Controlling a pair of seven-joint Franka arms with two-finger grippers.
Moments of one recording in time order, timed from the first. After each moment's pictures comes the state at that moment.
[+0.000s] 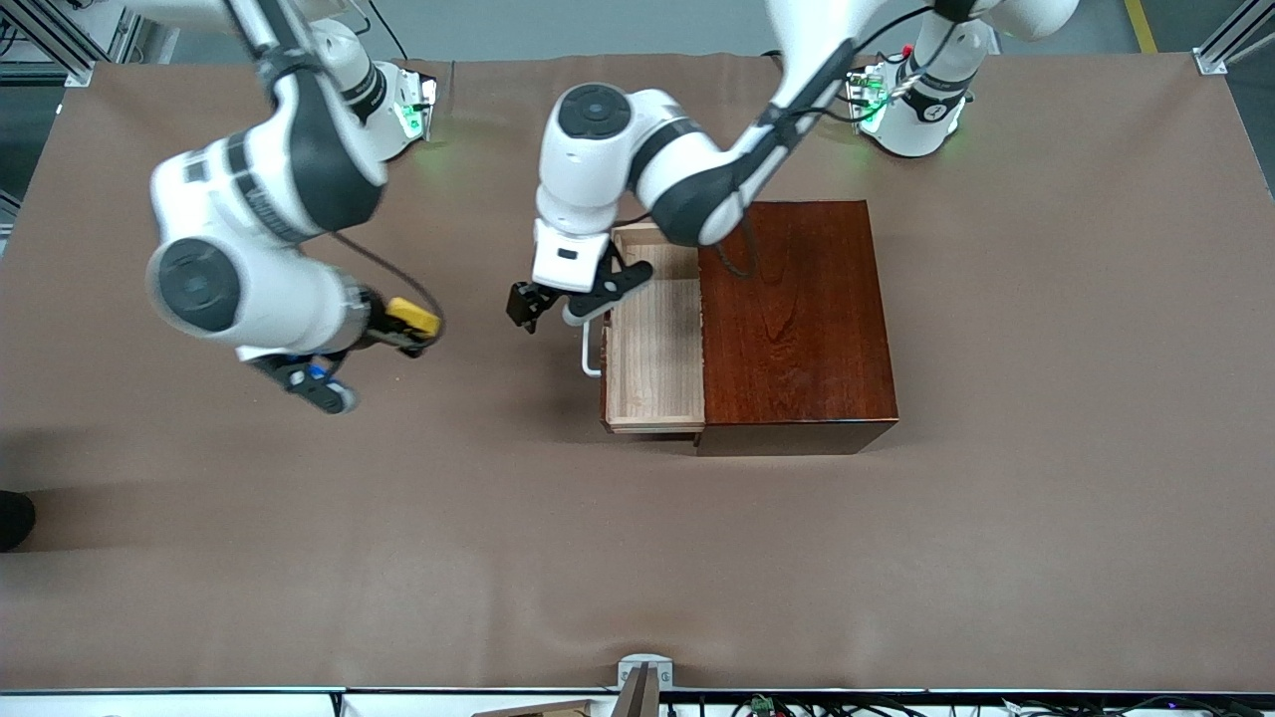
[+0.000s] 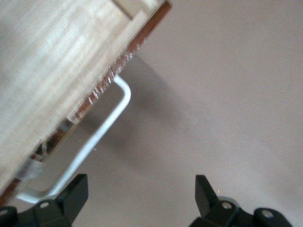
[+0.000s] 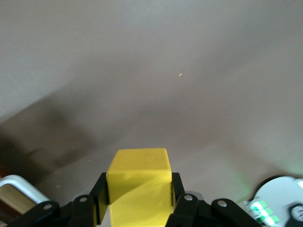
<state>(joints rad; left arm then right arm) -0.89 0.71 -0.08 -1.28 0.10 2.30 -1.72 0.29 0.33 -0.02 -1.52 0.15 1.56 0.75</state>
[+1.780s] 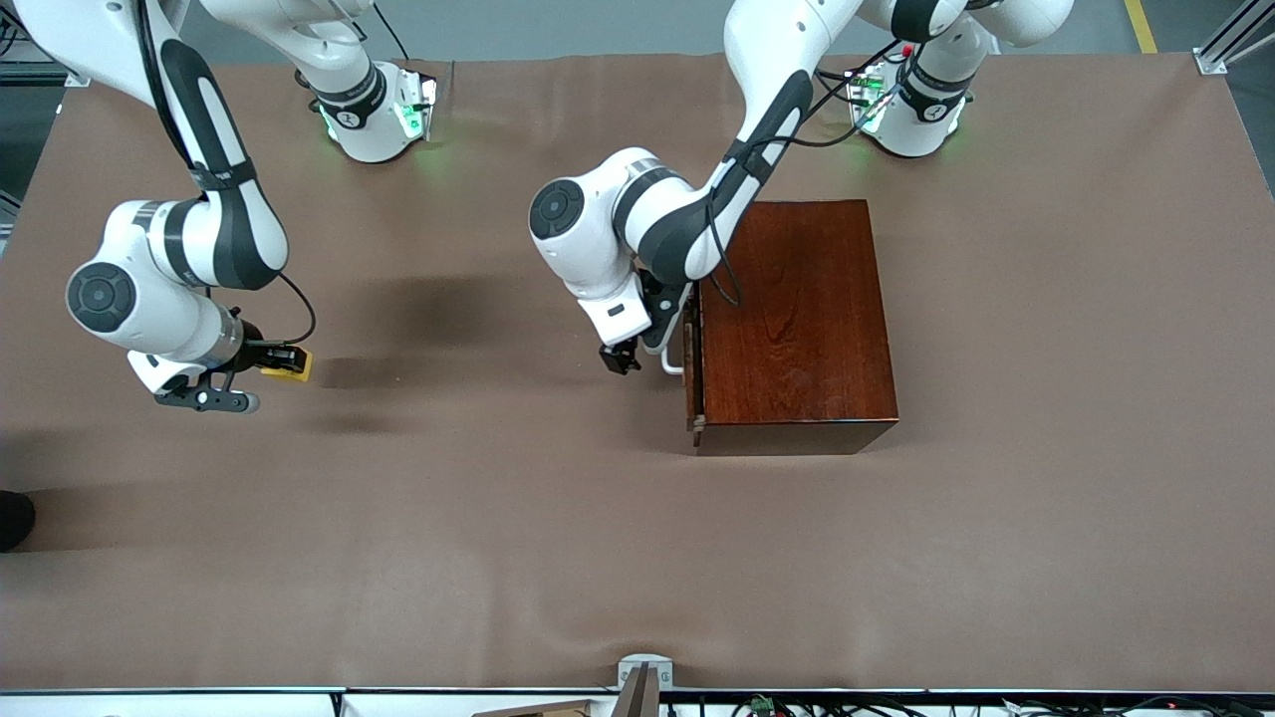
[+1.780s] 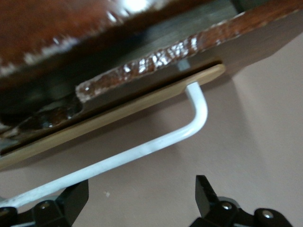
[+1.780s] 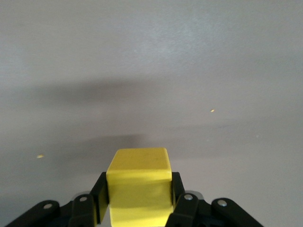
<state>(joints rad) -1.00 0.84 0.16 -1.19 0.10 1.81 -2.07 0.09 0.26 -0.15 -2.15 -0.06 2.29 0.07</state>
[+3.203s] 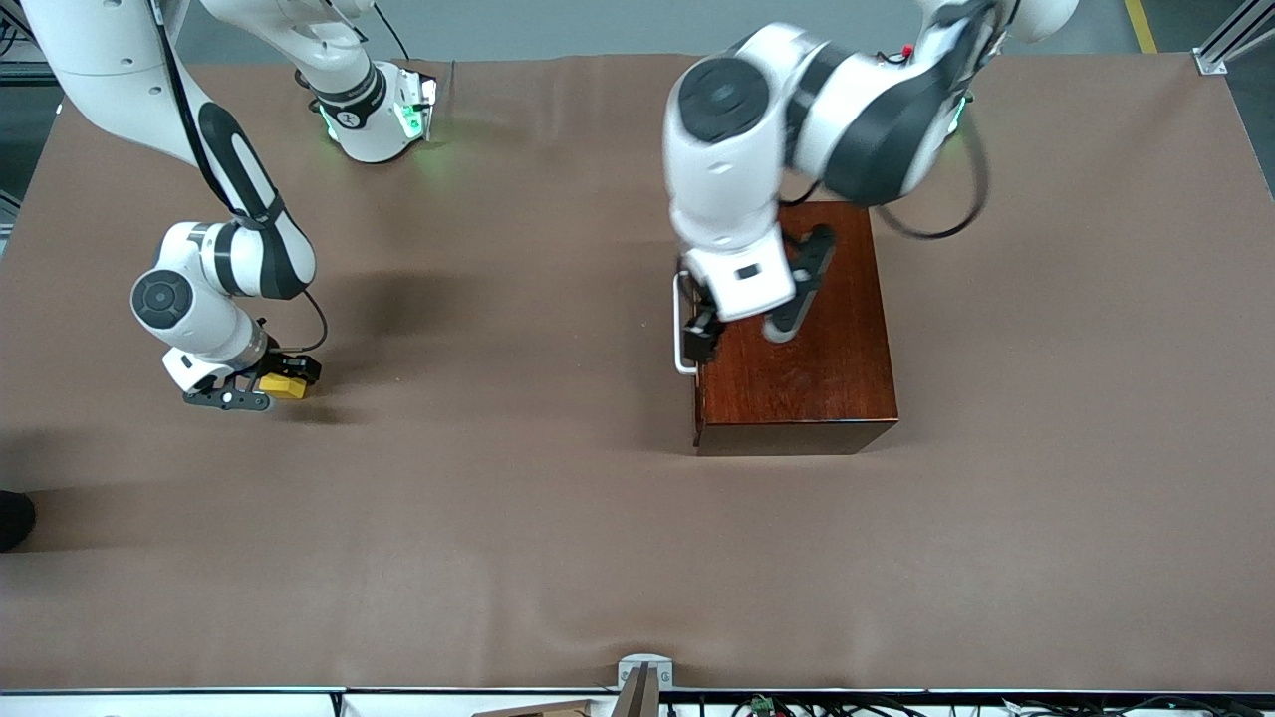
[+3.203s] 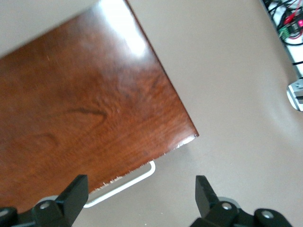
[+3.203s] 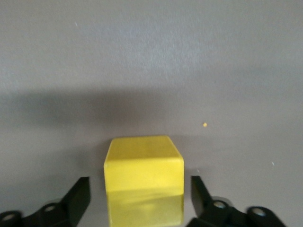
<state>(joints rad) -0.79 0.46 0.17 -1.18 0.03 1.66 -1.70 0.06 0.39 -0.18 -2.26 -0.11 2.57 0.06</state>
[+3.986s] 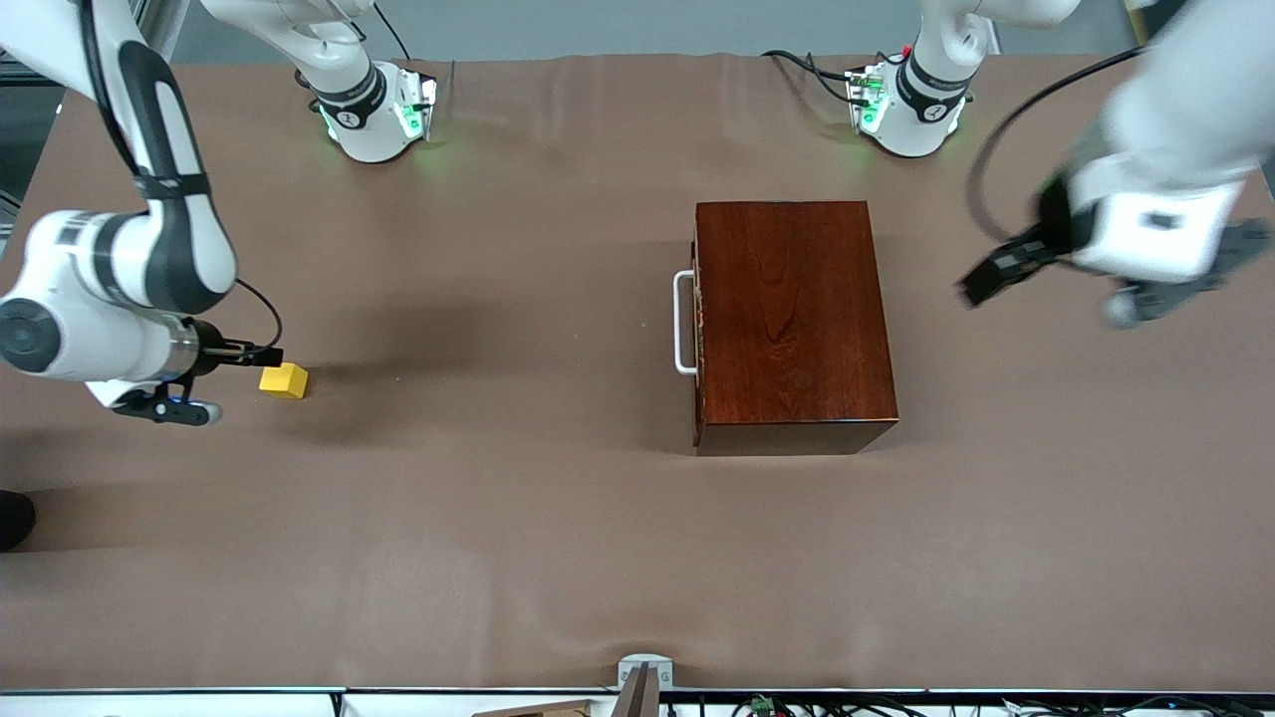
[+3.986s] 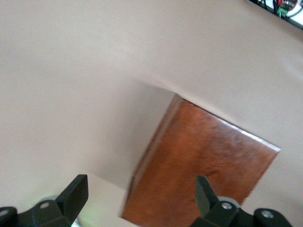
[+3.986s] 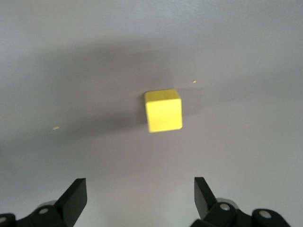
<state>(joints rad) -0.36 0.20 0.17 -1.20 -0.03 1.37 -0.60 0.08 0.29 -0.17 -1.84 0.03 1.81 0.06</state>
